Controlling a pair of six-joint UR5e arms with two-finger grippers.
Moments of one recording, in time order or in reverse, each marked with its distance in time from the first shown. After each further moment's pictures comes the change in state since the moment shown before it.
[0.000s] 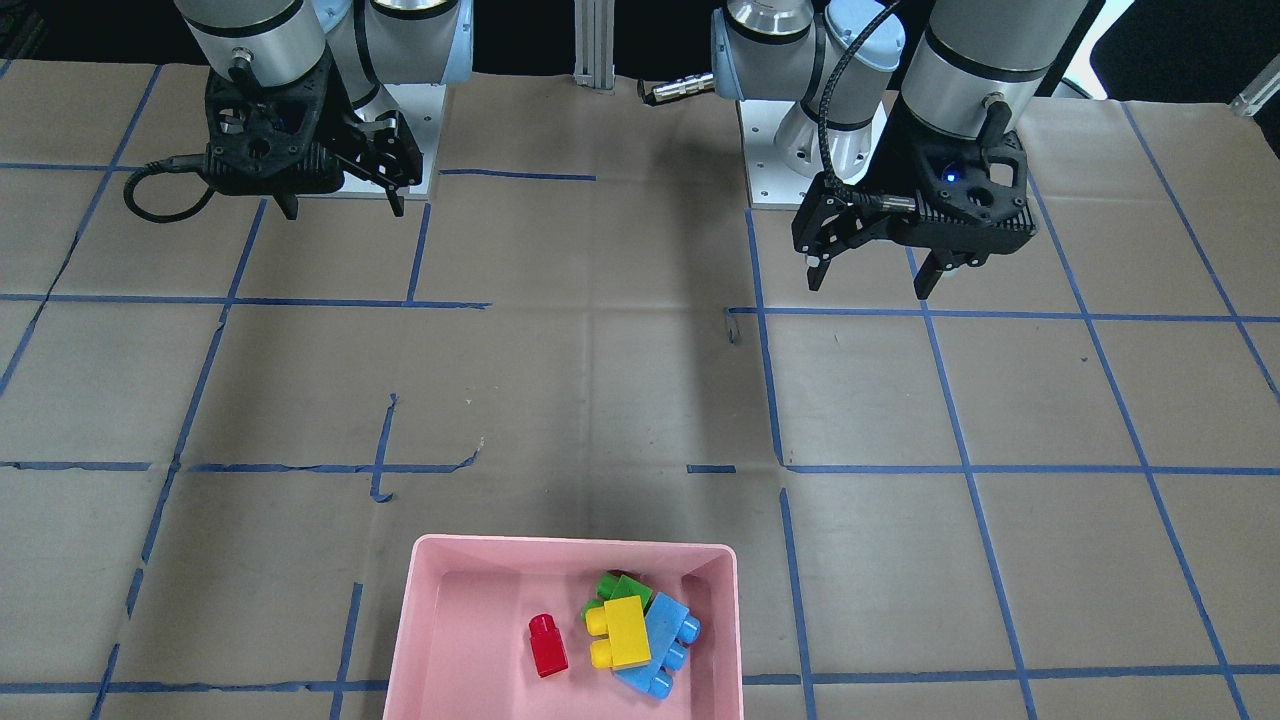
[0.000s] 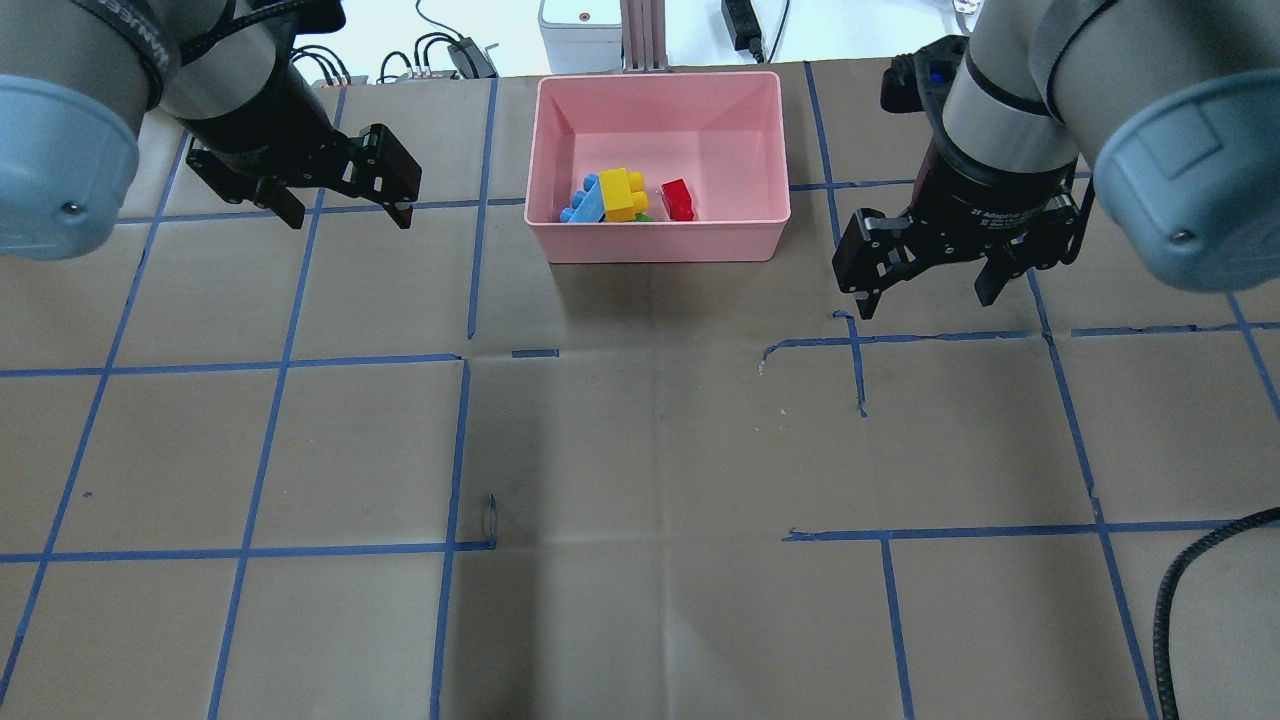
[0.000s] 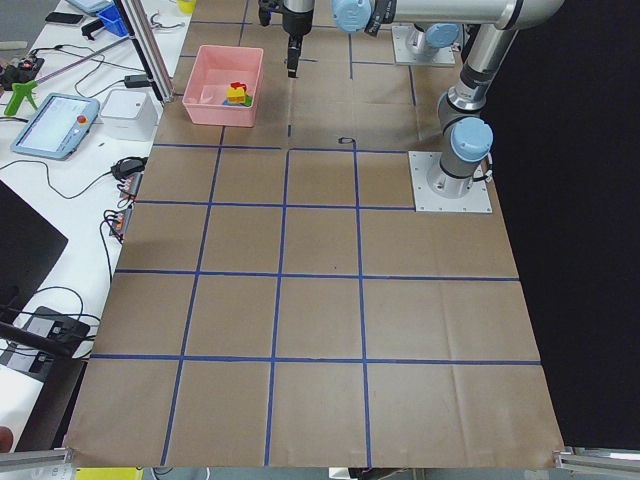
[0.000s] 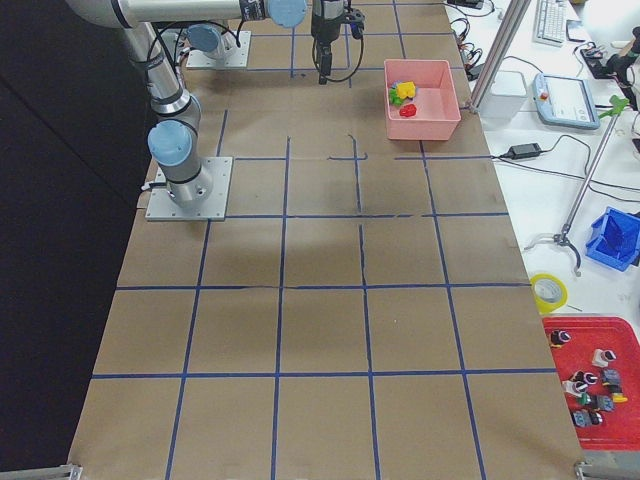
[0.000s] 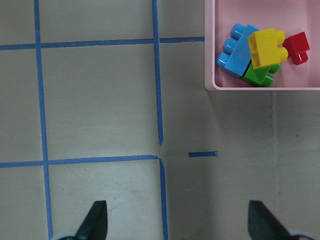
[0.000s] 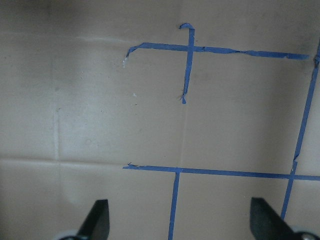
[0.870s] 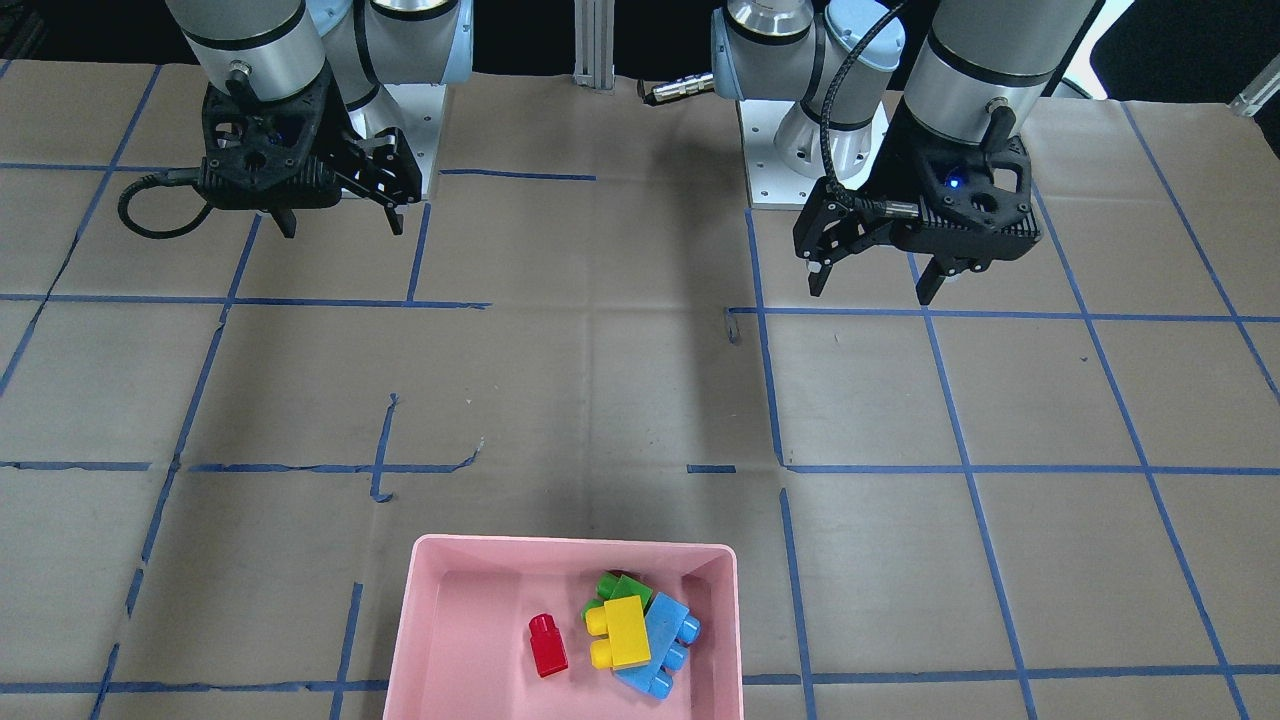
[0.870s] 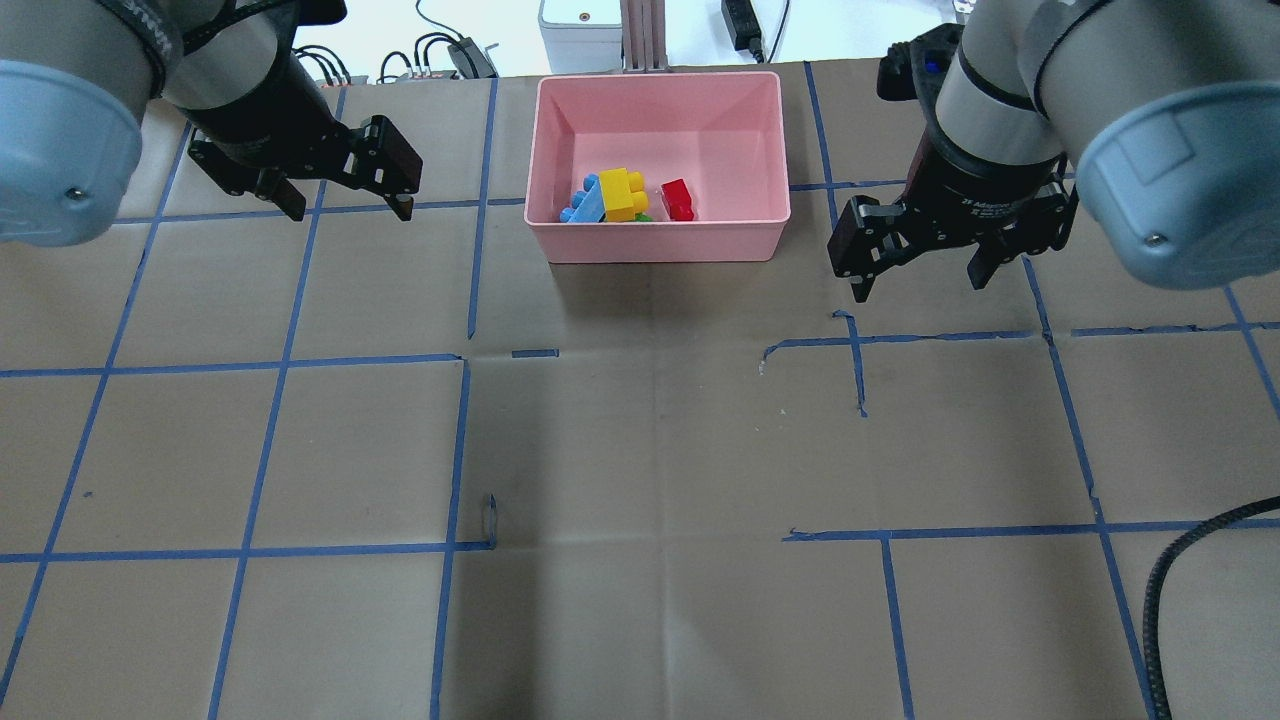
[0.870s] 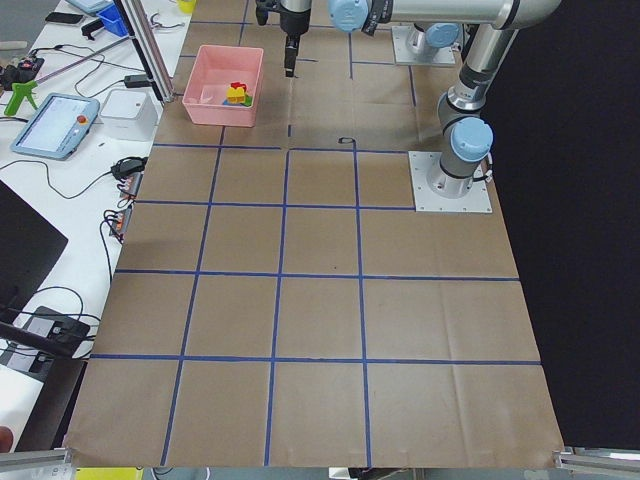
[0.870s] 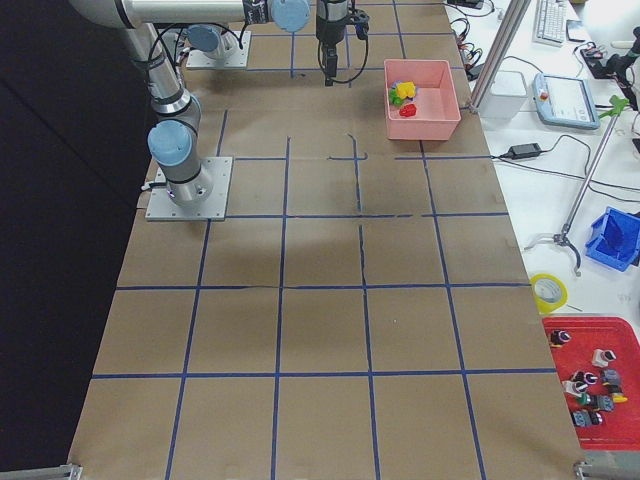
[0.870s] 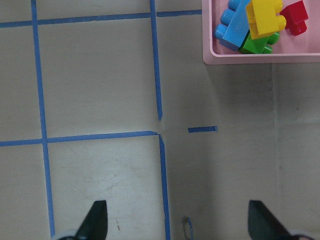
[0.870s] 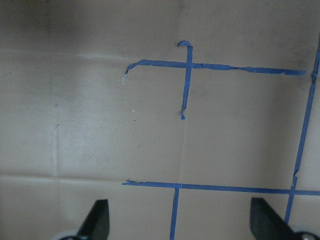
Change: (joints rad) left arm 0.000 -0.017 0.018 0.000 0.000 -0.003; right arm 0.000 0.015 0.001 -0.052 0.001 0.004
